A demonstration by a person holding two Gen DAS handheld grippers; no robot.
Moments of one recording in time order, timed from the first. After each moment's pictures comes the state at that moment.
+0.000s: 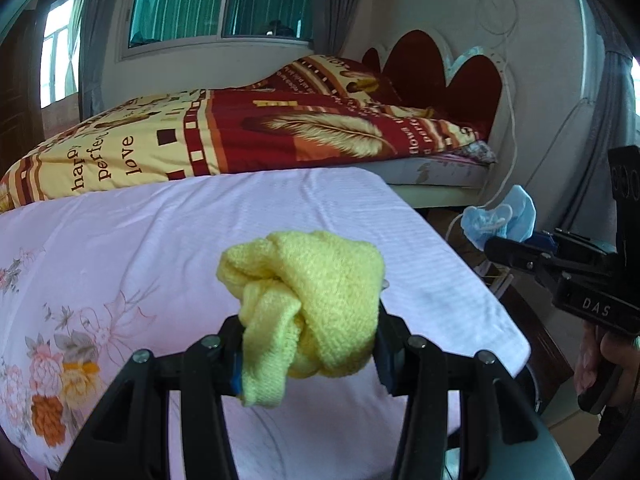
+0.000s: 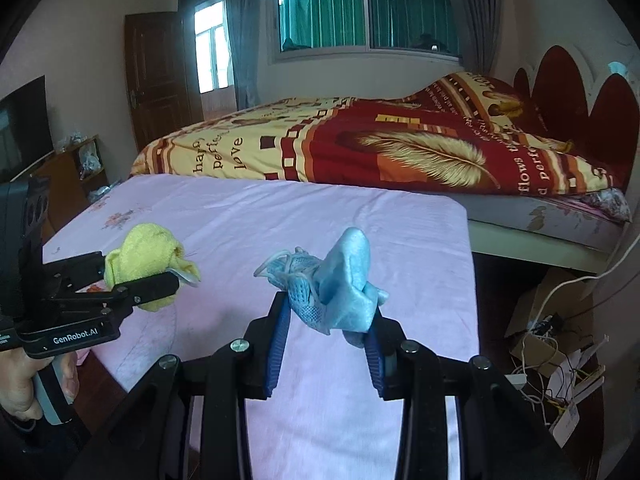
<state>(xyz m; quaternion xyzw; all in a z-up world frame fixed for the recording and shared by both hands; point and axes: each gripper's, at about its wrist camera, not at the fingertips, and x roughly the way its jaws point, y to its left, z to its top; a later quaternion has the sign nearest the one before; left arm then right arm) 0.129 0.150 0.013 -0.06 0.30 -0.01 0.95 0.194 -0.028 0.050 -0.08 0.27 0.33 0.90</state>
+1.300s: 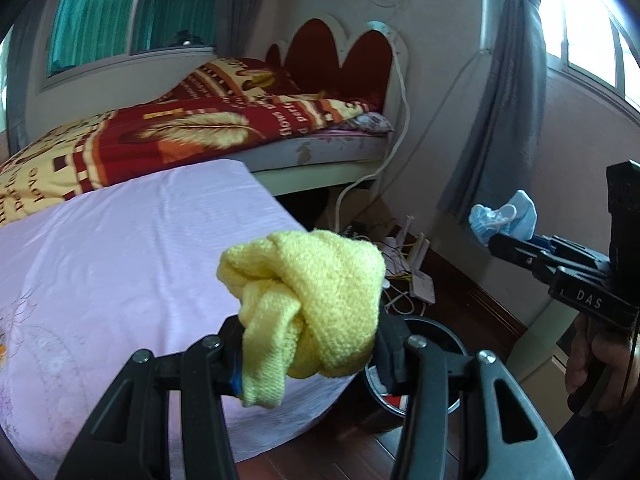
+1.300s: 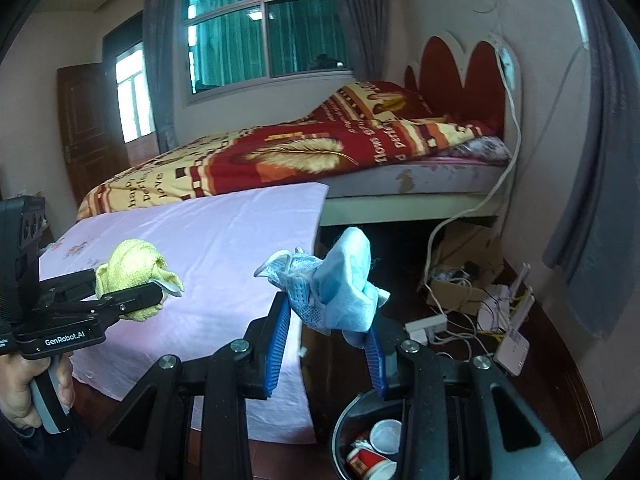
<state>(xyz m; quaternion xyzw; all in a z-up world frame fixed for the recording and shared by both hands) 0.095 -0.012 -0.001 -0.02 0.29 -0.15 0.95 0.100 -0.237 0.028 -0.01 0.25 0.18 0.95</state>
